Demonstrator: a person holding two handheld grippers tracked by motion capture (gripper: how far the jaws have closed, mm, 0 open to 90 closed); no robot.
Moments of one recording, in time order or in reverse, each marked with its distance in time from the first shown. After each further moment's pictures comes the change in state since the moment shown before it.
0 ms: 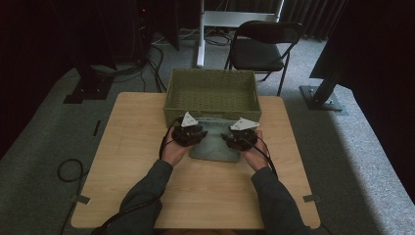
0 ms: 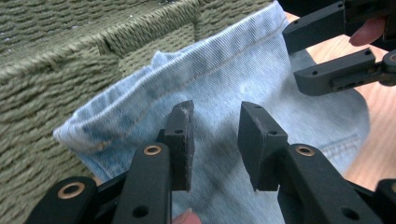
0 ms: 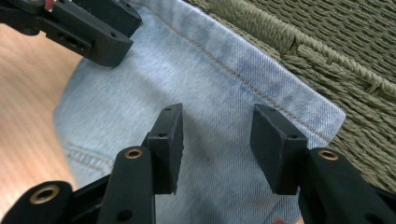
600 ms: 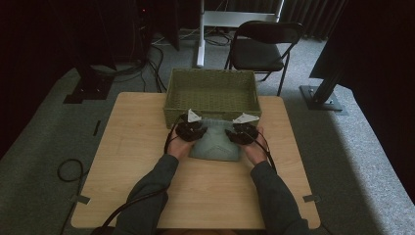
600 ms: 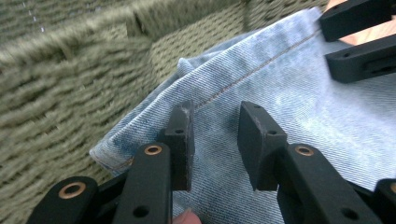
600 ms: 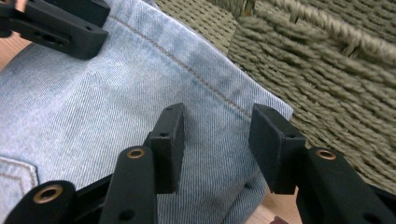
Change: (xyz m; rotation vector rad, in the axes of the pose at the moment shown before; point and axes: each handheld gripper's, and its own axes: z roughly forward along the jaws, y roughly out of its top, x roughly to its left) left arm 0.018 -0.006 0.038 0.059 0.083 -0.038; right arm -0.026 -0.008 0.026 0.078 -0.057 0.082
